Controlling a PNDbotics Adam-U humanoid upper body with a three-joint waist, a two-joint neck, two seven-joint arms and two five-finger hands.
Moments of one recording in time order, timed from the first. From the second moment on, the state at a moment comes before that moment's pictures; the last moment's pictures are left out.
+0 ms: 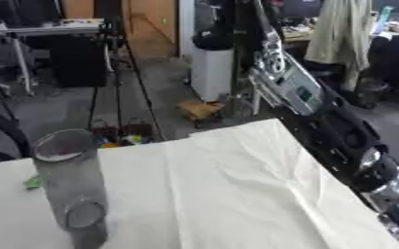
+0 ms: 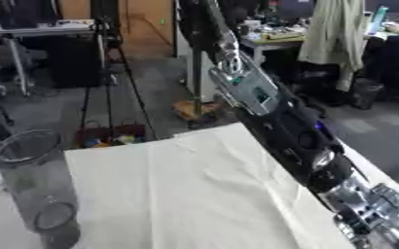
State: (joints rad) left arm -0.14 0.28 -0.04 -1.86 0.12 -0.10 -0.15; right arm -0.68 -0.84 0.05 -1.61 -0.37 -0.16 -0.36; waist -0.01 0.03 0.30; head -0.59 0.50
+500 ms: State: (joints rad) left arm -0.14 0.28 -0.04 -1.86 0.12 -0.10 -0.15; right arm -0.68 -0.83 0.03 -1.64 -0.39 -0.27 -0.47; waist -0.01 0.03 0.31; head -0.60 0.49
